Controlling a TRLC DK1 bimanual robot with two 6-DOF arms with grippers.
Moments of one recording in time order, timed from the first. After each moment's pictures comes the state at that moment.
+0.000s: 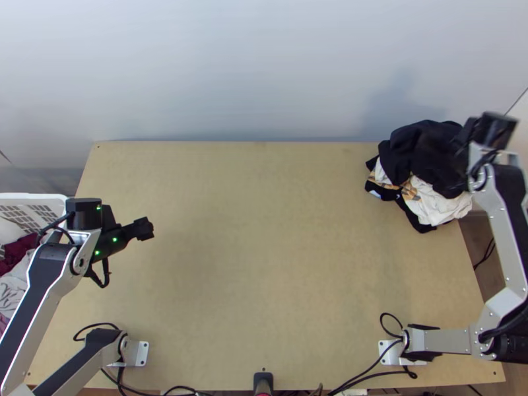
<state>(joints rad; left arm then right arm) -0.04 0.97 0.88 -0.76 0.05 -0.40 -0.14 1.46 1.47 -0.50 0.04 0.19</state>
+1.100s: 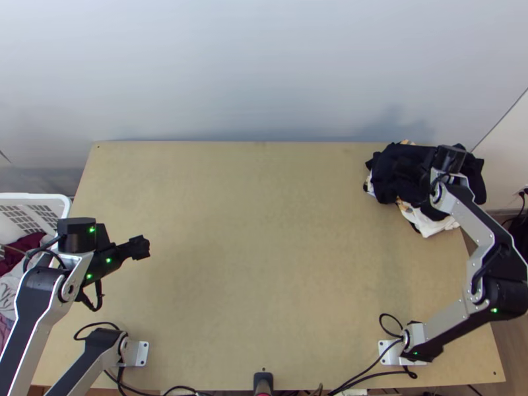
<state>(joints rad) -0.08 0.79 0.85 -0.92 0.03 -0.42 -0.18 1.75 1.12 -0.06 0.00 0.15</state>
